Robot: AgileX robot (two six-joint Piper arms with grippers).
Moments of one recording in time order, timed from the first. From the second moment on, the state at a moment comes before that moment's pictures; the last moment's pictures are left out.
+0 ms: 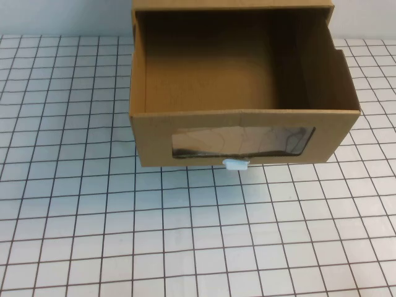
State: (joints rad) right arm 0.10 -0.01 0.03 -0.07 0.35 0.12; left arm -0.25 -0.01 0.03 0.09 0.38 0.06
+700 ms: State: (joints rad) right arm 0.10 -0.01 0.03 -0.07 0.28 0.12; left arm -0.25 -0.01 0.03 0.09 0.34 0.06
